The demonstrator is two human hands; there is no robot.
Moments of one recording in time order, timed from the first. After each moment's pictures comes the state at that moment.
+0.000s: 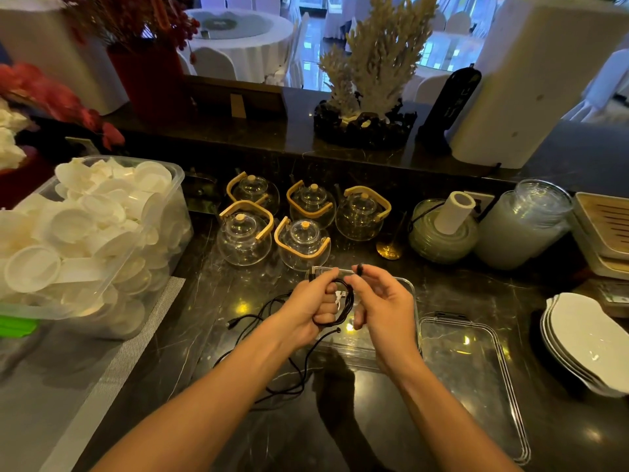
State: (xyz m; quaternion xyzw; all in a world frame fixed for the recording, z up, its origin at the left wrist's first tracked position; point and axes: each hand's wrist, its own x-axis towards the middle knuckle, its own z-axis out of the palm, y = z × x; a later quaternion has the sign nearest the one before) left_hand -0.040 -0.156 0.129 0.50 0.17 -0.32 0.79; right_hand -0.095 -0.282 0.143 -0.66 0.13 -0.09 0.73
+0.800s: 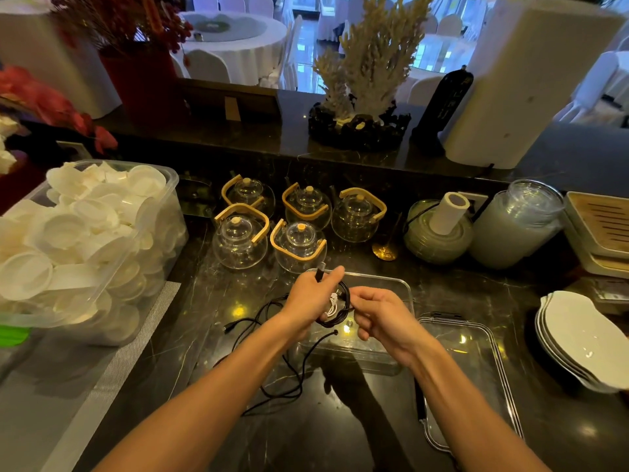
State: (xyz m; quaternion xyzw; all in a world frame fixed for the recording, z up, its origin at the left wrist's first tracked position) left_hand -0.030 -0.160 0.122 0.72 0.05 -0.21 0.66; right_hand -0.078 -0.318 0.123 -0.61 0.11 0.21 0.76
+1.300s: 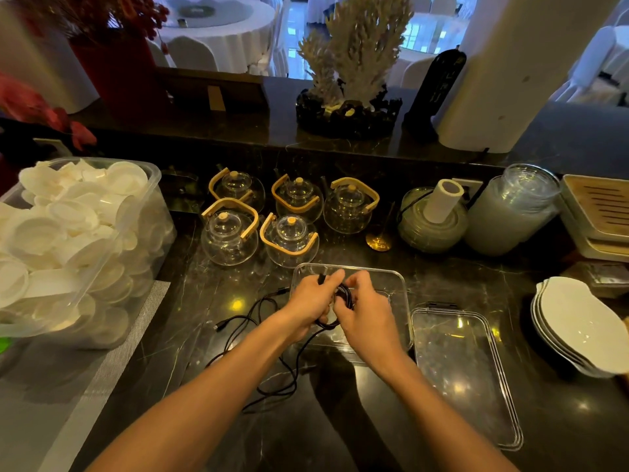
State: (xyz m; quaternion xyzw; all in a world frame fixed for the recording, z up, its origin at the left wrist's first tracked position) left_hand -0.021 -0.177 0.093 0.71 0.06 -0.29 0.63; right_hand -0.088 -0.294 0.105 -0.89 0.08 -0.04 0.44
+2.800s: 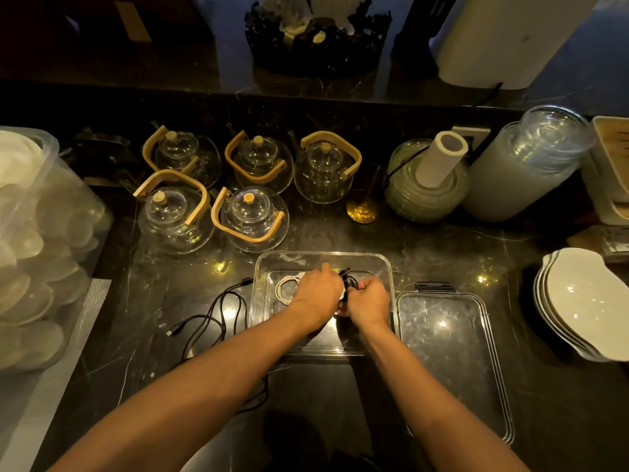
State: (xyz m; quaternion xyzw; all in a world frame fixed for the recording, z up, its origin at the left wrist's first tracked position) left_hand 0.030 -0.259 -0.007 0.94 -0.28 -0.19 0.01; right_hand -0.014 -0.359 -0.035 -0.75 0.43 0.06 0.50
